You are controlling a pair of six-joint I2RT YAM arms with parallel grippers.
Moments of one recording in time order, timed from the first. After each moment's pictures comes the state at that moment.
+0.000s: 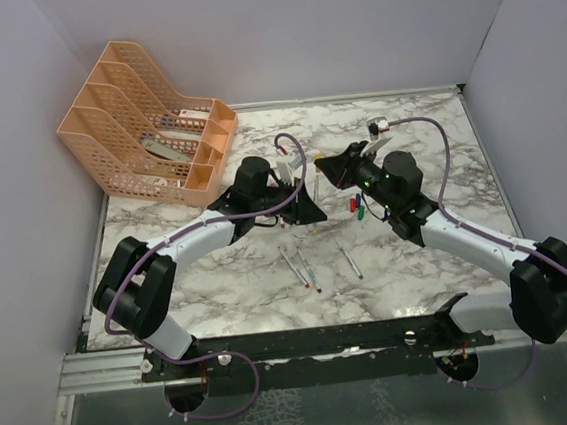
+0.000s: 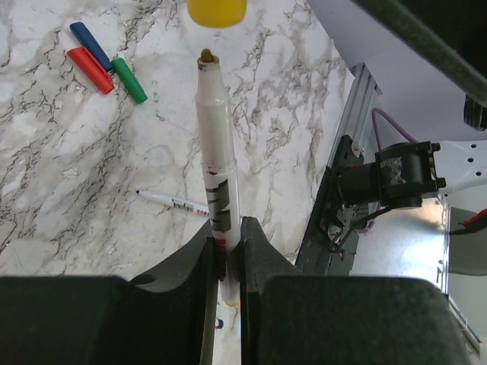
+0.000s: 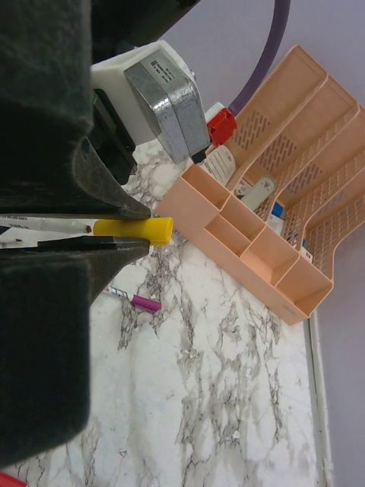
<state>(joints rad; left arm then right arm) -0.63 1.58 0.95 0.19 0.72 -0.50 0.55 1.29 0.75 0.53 -0.08 0.52</state>
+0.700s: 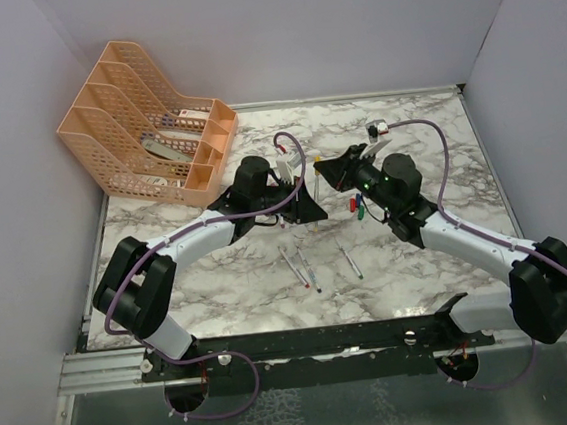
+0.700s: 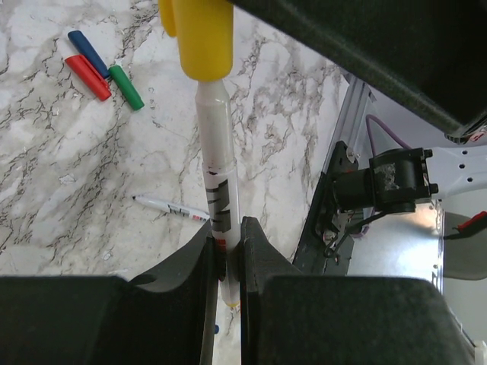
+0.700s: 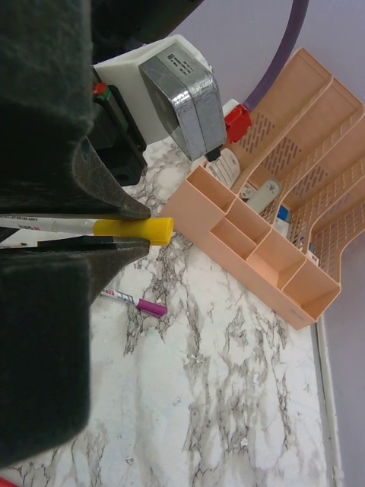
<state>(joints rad) -0.63 1.58 0.95 0.21 0.71 -0.53 0.56 1.28 0.73 0.54 -0.08 0.53</state>
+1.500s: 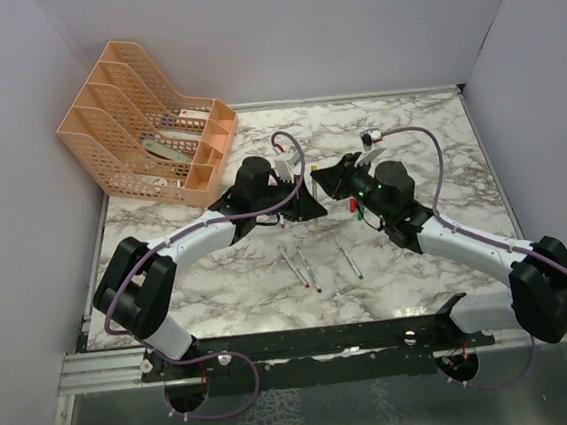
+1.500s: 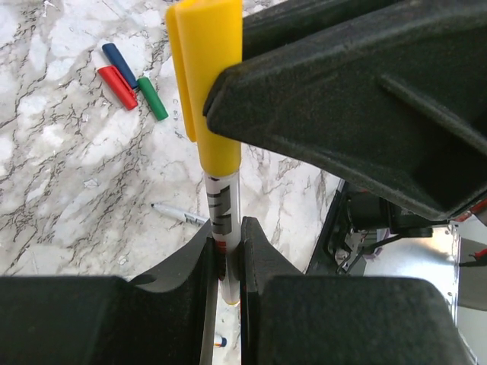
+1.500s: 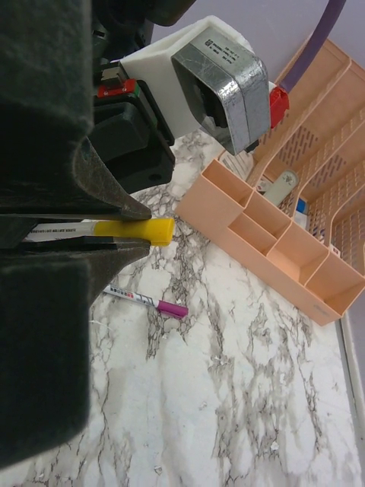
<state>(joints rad) -0.63 1.58 0.95 0.22 0.62 -0.55 0.62 1.28 0.71 0.52 -0.02 0.57</state>
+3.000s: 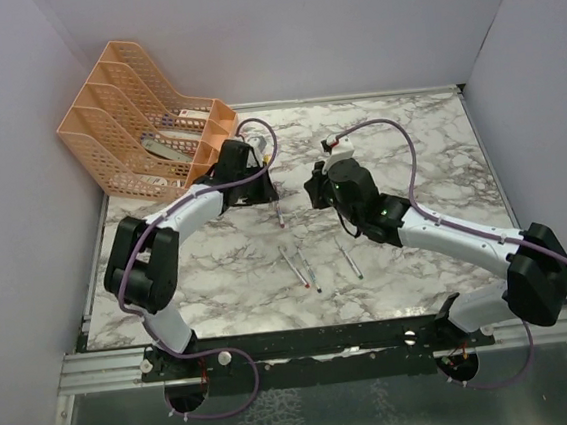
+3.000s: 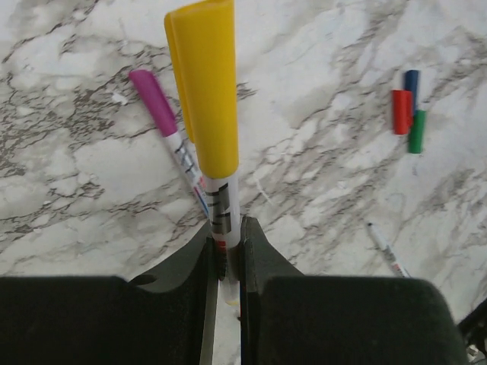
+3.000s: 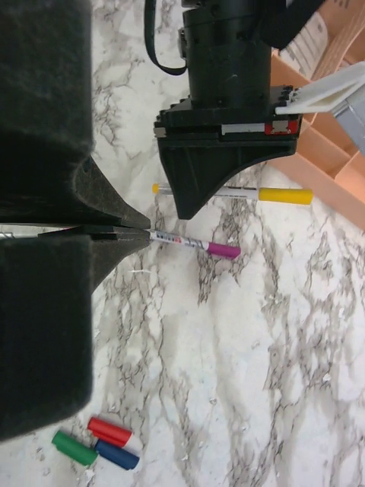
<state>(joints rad) -0.45 1.68 1.12 -0.17 0.30 -0.40 0.83 1.38 0.96 0.08 0.34 0.41</state>
